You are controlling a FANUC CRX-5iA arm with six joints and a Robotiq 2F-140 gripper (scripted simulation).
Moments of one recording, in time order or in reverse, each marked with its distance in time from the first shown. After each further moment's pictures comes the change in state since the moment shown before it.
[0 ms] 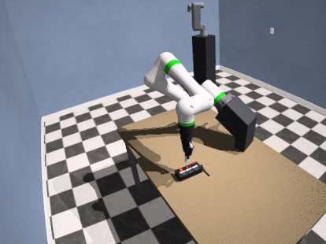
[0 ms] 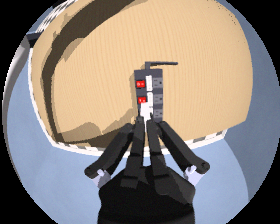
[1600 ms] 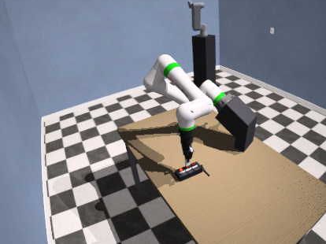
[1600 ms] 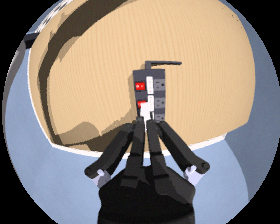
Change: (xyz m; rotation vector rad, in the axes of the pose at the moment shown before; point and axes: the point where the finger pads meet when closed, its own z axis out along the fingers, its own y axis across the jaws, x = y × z) arm 0.000 0.000 0.030 0.000 0.000 0.000
